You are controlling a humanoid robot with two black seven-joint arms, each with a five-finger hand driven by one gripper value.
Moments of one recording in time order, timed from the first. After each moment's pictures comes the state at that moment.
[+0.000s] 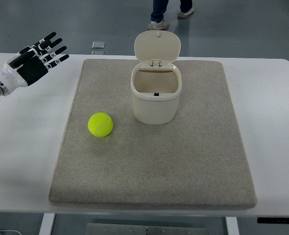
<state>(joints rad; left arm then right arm) -0.88 0.71 -0.23 -0.84 -0.55 -0.61 -0.16 0.01 0.00 0.01 0.22 0.09 -0.14 0.26</state>
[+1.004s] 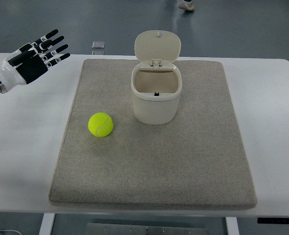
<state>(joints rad) -0.89 0.75 -0.23 -0.88 -0.40 -0.61 -0.18 0.01 0.00 0.01 0.22 0.09 -0.14 0.26</state>
